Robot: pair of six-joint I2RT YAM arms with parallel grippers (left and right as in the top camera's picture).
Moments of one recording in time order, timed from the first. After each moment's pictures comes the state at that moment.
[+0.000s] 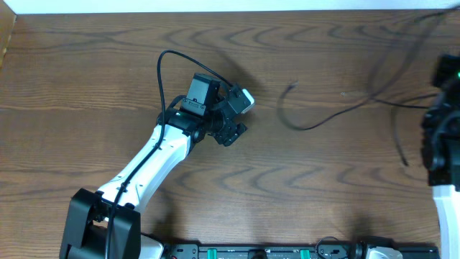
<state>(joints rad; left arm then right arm) -0.40 1.56 1.02 -0.43 0.34 0.46 -0.11 1.10 1.26 -0.31 0.64 -0.19</state>
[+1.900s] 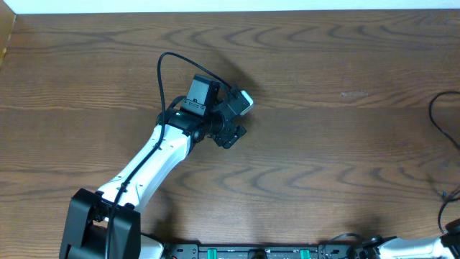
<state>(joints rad) -0.40 1.56 1.02 -0.47 0.34 0.43 -1.16 1.75 1.26 -0.24 0.19 0.24</state>
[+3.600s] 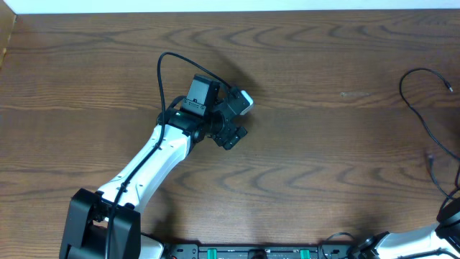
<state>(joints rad) -0.40 1.56 1.02 -0.47 0.34 0.43 -0.86 1.78 1.37 -0.93 0.26 0.69</state>
